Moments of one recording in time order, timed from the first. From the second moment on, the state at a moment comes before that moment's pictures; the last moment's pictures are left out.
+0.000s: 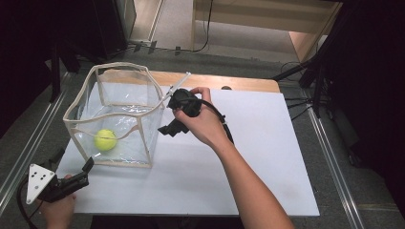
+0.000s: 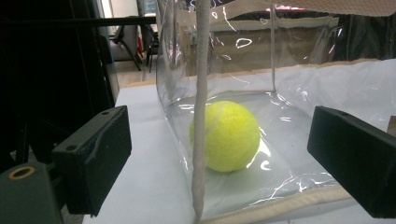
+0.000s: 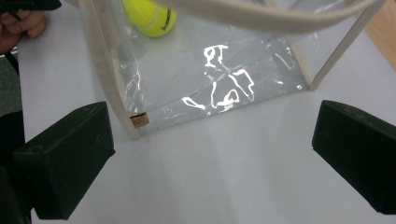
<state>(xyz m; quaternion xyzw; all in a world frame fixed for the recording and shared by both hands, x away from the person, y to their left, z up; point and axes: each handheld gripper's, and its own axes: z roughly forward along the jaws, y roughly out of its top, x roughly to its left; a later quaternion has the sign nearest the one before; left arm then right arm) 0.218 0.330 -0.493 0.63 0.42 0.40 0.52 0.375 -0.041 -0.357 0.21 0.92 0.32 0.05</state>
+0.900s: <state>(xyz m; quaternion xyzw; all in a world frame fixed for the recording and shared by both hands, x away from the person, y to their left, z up) 0.217 0.330 -0.493 0.63 0.42 0.40 0.52 0.331 -0.046 -0.431 0.22 0.91 0.34 0.05</state>
